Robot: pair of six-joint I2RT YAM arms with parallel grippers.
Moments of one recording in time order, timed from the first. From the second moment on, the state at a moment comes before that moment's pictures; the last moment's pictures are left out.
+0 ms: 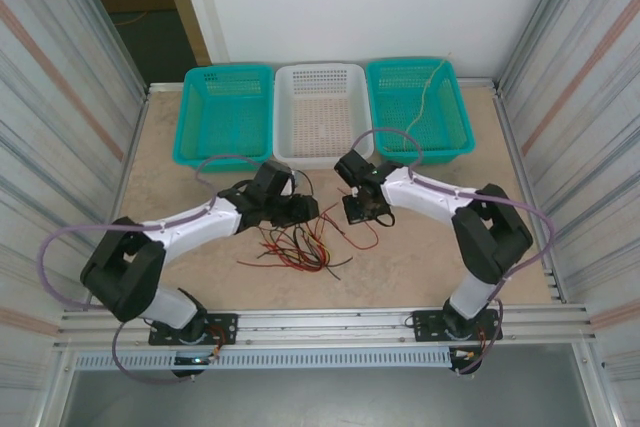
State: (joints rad) left arm -0.68 1.51 0.83 -0.24 0.30 -0.83; right arm 0.75 1.61 1.13 -0.79 0.11 0.43
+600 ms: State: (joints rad) left arm -0.68 1.54 0.76 -0.28 0.26 -0.85; right arm 0.94 1.06 1.38 -0.90 0.36 0.39
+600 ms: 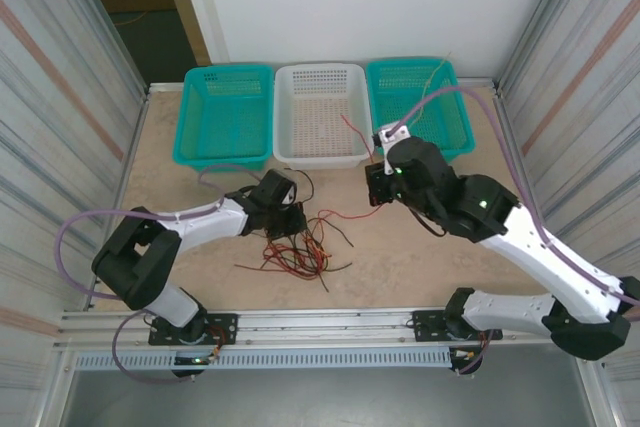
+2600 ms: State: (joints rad) left arm -0.70 0.93 0.66 0.10 0.36 -0.82; right arm 0.87 0.99 1.46 -0.74 0.28 0.42
